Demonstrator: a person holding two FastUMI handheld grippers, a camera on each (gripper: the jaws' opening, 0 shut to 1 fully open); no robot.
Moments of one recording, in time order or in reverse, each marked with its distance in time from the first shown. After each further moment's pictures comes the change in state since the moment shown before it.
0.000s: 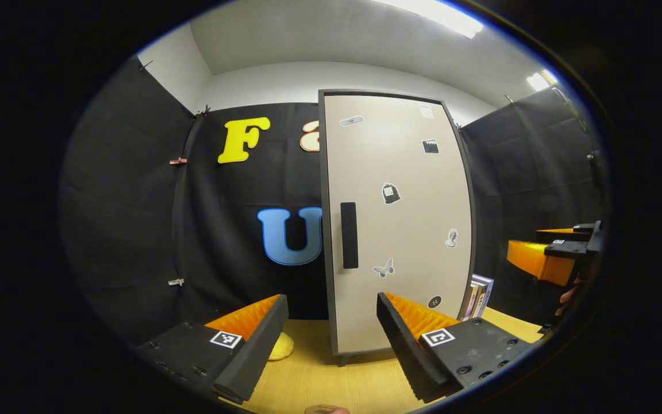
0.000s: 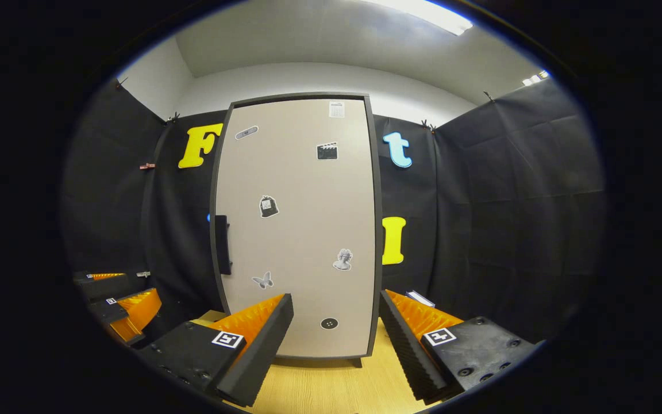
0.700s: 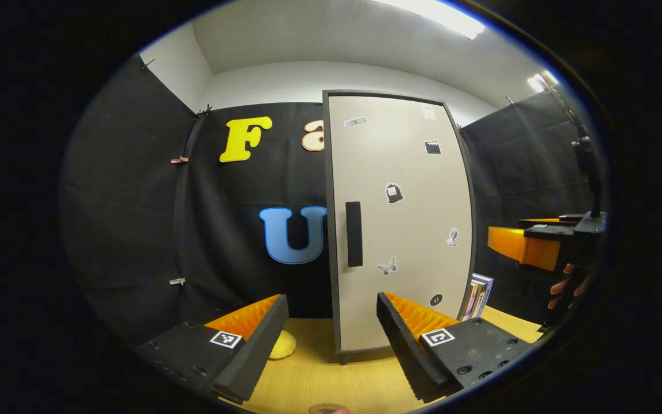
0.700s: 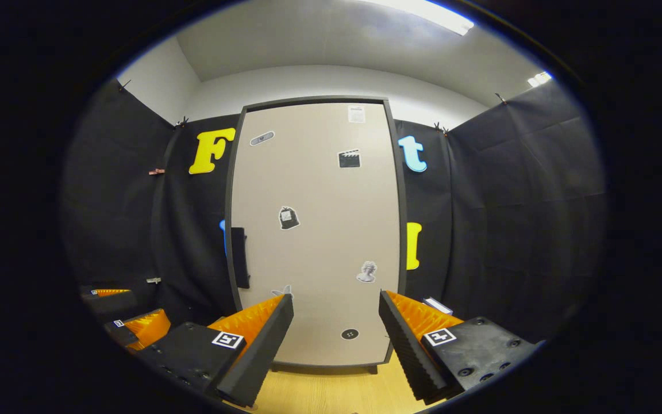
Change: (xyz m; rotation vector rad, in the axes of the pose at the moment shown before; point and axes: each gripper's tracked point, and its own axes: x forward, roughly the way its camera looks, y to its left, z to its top) left arm -0.007 0.019 -0.002 -0.002 0.003 0.008; right arm 0.028 0.049 0.014 0.015 0.000 0.075
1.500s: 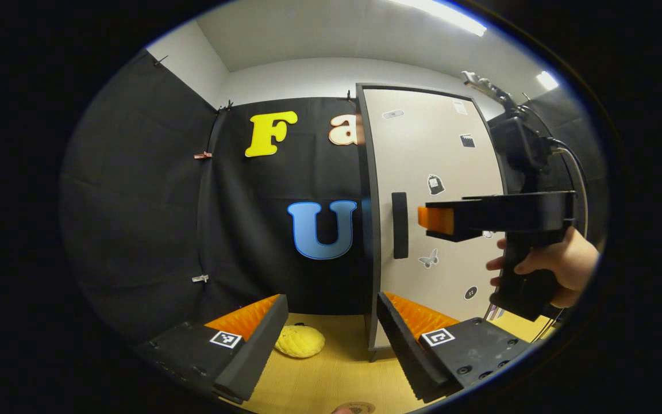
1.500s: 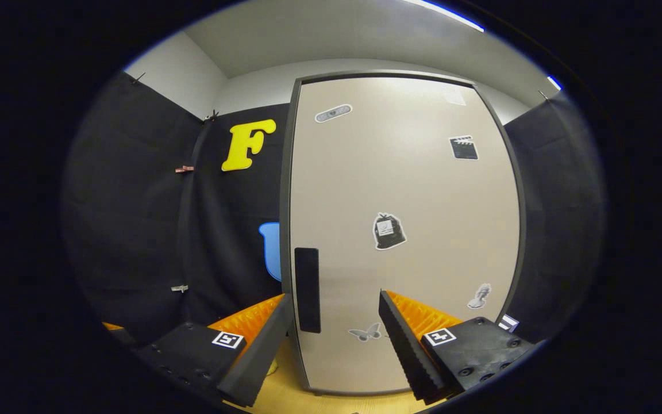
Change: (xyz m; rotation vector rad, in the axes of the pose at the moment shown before) left arm 0.008 0.065 -0.018 -0.010 0.026 0.091; right arm 0.129 0.145 -0.003 -0.010 -0.002 0.172
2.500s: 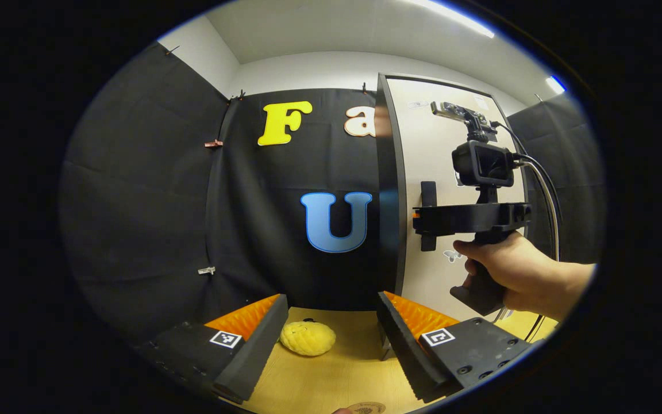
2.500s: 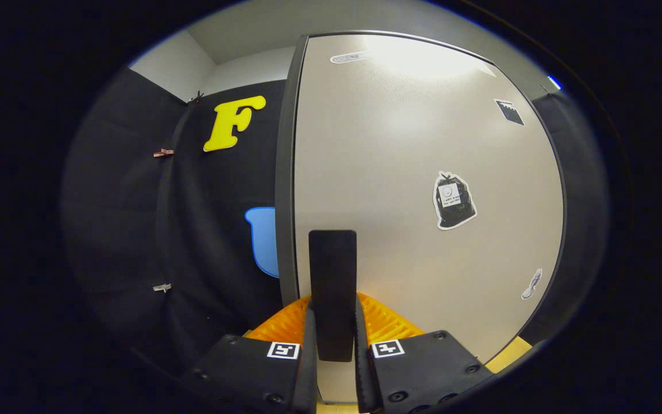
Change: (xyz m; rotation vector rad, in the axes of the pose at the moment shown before) left arm 0.017 0.026 -0.013 -0.021 0.036 0.045; right arm 0.082 0.024 -0.040 0.018 0.061 -0.071
